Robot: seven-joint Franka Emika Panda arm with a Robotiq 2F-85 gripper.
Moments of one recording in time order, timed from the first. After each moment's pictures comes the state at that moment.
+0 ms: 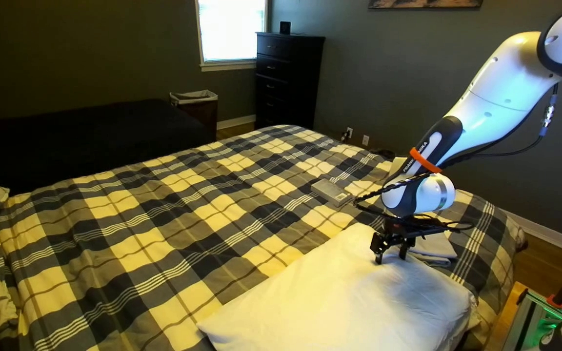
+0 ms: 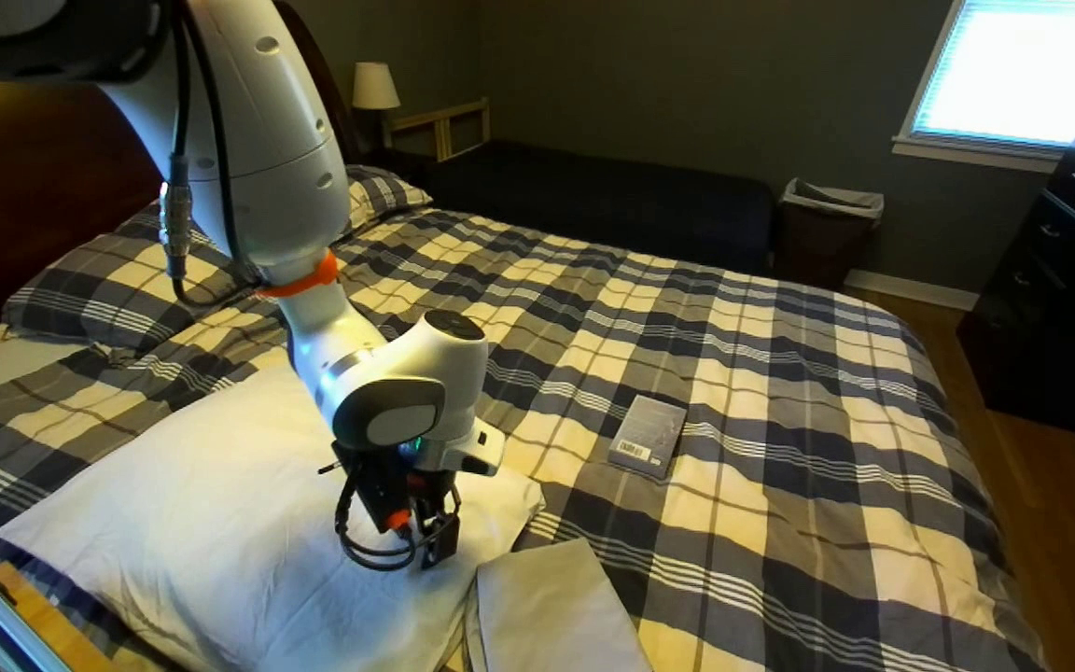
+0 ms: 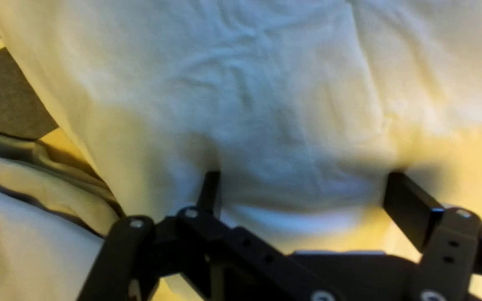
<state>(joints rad) -0.33 0.46 0.05 -2.48 0.11 2.72 -0.01</state>
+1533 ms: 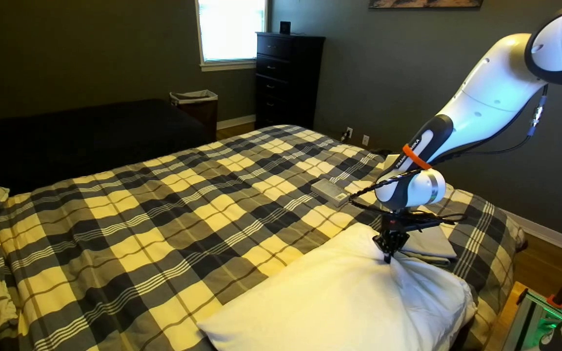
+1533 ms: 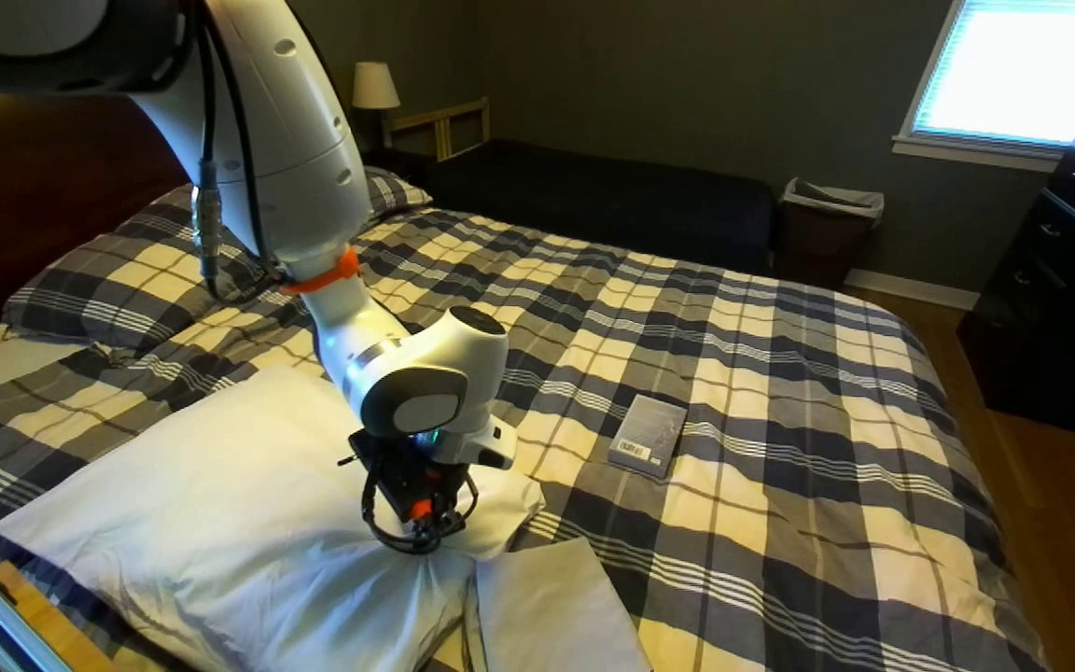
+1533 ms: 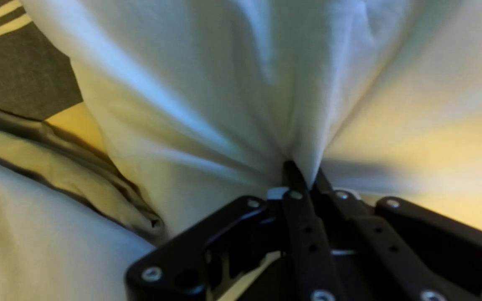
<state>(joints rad) -0.29 0.49 0.01 -2.39 0.11 2.60 -0.06</state>
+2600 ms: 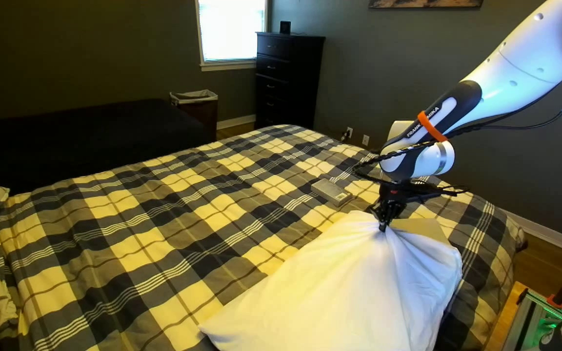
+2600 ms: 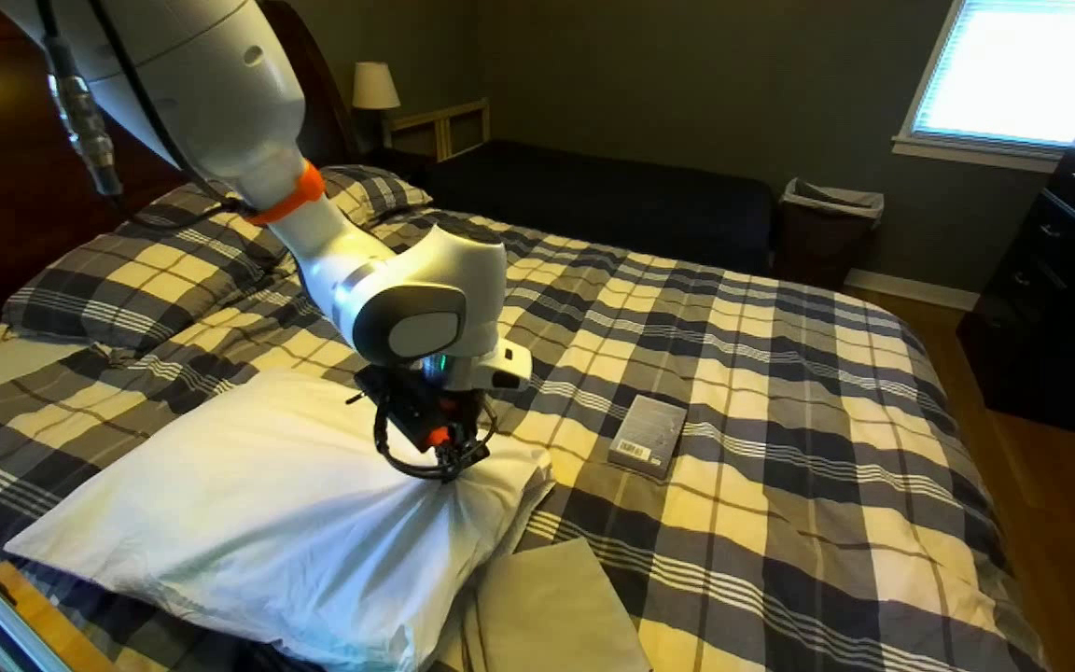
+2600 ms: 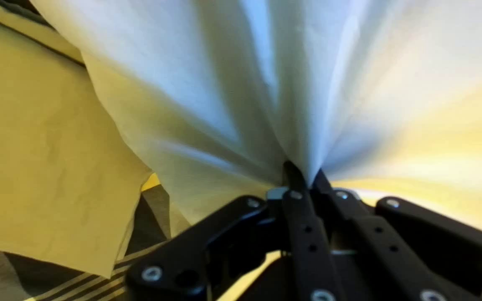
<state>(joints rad) -0.21 0.27 -0.06 -2.42 0.10 2.56 -0.08</state>
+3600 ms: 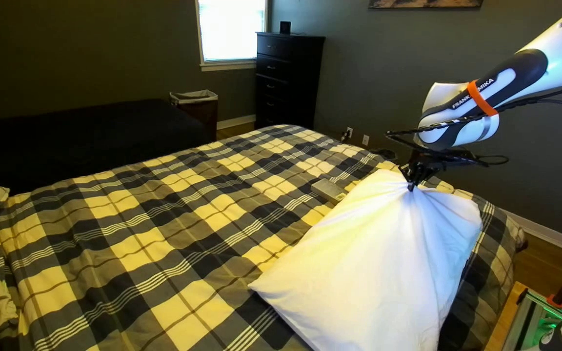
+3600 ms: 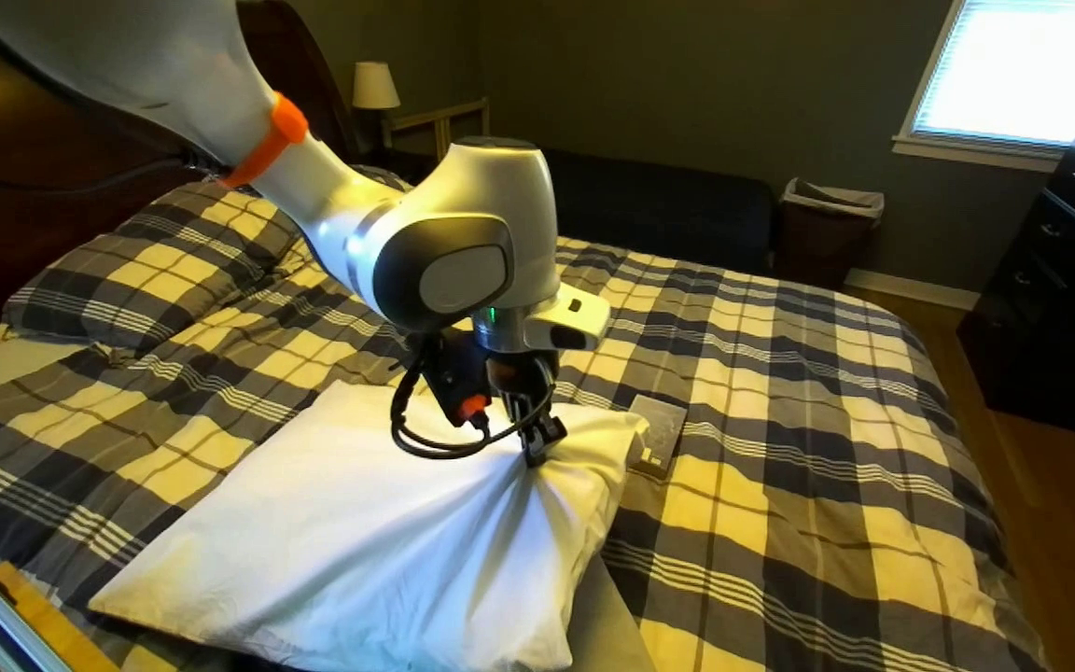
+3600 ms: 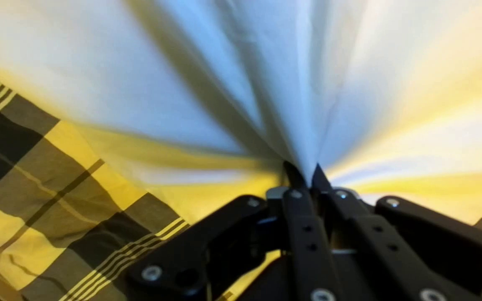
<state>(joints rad) -0.21 0.06 -0.28 -2.42 -0.15 2.57 0.21</state>
